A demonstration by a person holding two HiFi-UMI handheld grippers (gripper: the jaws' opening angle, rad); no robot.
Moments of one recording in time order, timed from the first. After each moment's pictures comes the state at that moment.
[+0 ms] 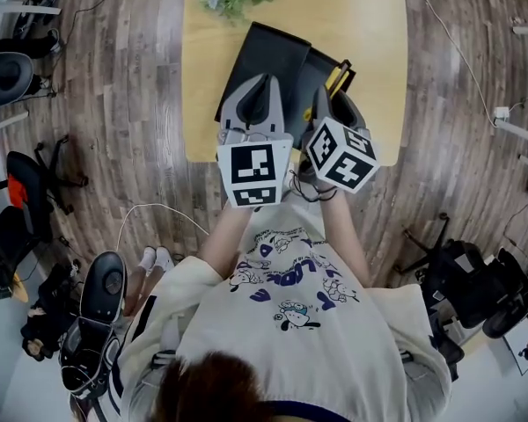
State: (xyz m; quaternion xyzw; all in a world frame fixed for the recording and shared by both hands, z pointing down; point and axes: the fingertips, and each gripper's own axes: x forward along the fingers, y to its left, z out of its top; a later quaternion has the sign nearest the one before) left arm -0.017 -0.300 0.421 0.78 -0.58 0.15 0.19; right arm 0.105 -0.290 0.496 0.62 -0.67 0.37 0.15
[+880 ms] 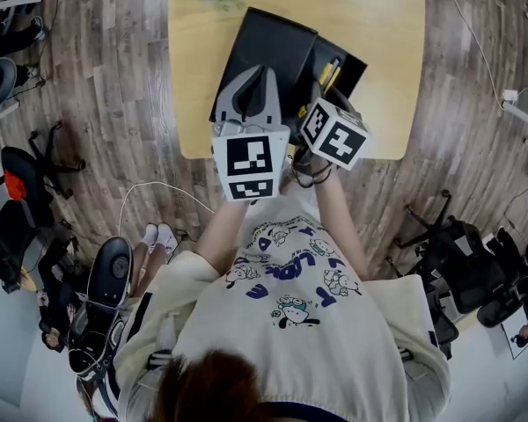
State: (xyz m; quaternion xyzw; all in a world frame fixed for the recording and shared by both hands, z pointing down) left arm -0.022 -0.318 0.485 0.76 -0.56 0.20 0.25; right arm 0.103 -0.282 0.596 0.61 -0.59 0.47 0.25
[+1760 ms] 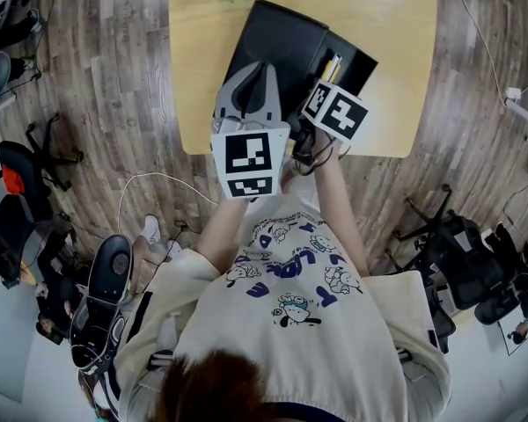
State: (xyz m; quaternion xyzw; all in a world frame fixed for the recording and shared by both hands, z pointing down) left arm -0.035 -0.315 0.500 0.76 -0.56 0.20 0.27; right arm 0.099 -0.272 0.631 0.60 -0.52 0.52 0.32
